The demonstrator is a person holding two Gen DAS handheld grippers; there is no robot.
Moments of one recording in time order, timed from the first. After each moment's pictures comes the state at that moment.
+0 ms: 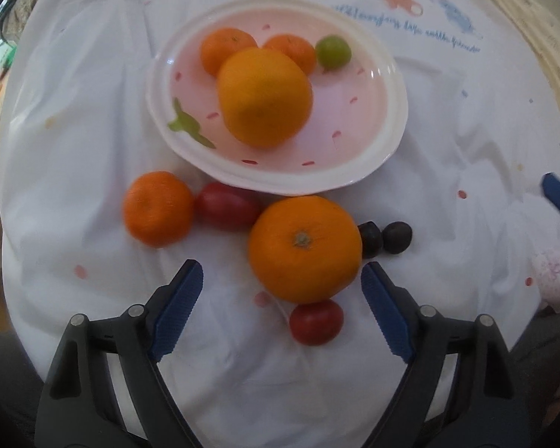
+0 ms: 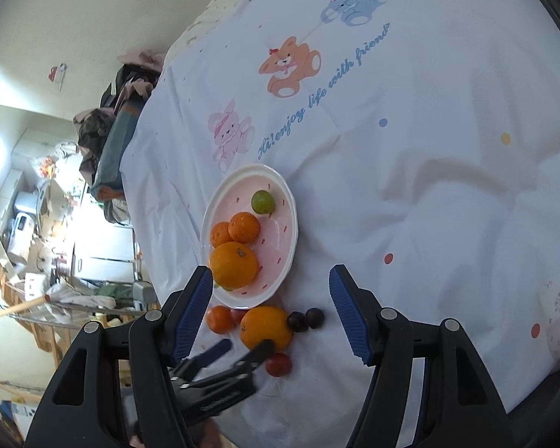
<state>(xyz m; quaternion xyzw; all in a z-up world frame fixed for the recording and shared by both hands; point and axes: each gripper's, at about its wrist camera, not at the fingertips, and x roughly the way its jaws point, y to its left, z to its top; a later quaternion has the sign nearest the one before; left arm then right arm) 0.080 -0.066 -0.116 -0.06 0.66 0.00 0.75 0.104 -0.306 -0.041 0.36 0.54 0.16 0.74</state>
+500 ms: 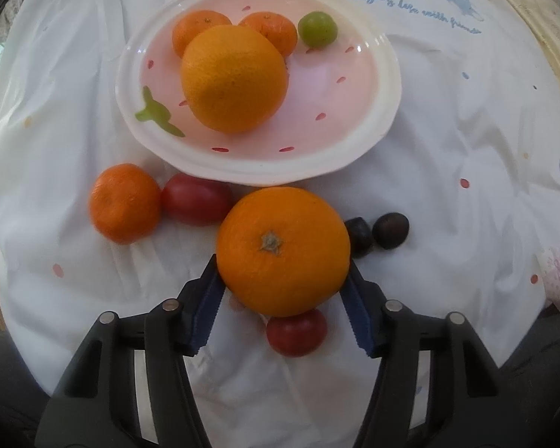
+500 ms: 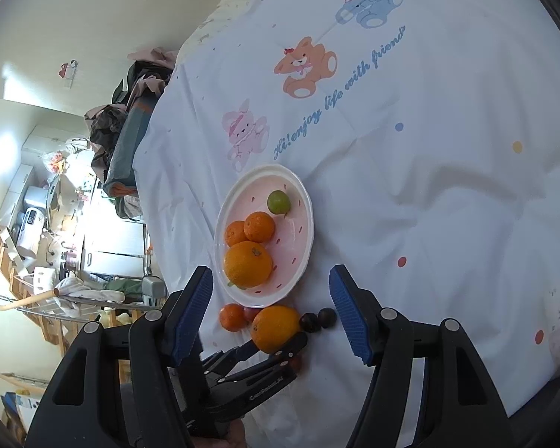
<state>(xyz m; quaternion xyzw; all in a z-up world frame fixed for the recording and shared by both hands) 0.079 -0.080 -0.119 -0.05 0.67 -0.01 0.74 0.110 -0.302 -0.035 0.36 0.54 0.18 0.74</state>
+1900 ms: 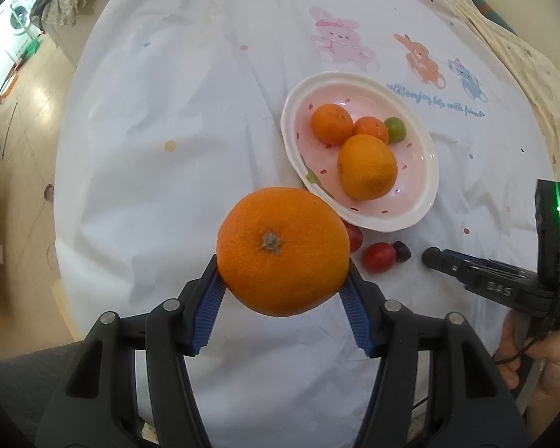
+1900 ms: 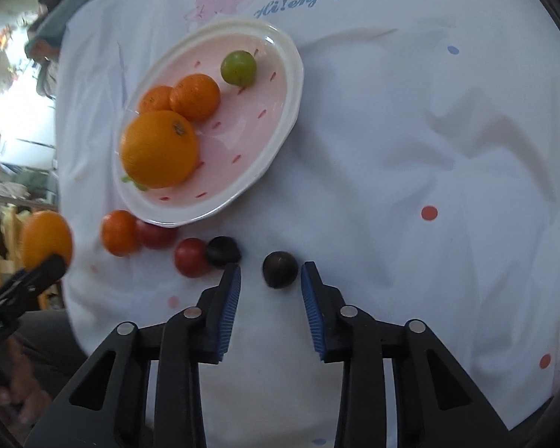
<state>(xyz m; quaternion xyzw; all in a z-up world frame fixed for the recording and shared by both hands) 0.062 0.038 -0.054 -0.10 0.61 0.01 0.79 0.107 -0.207 -0.113 0.10 0.68 0.16 0.71</state>
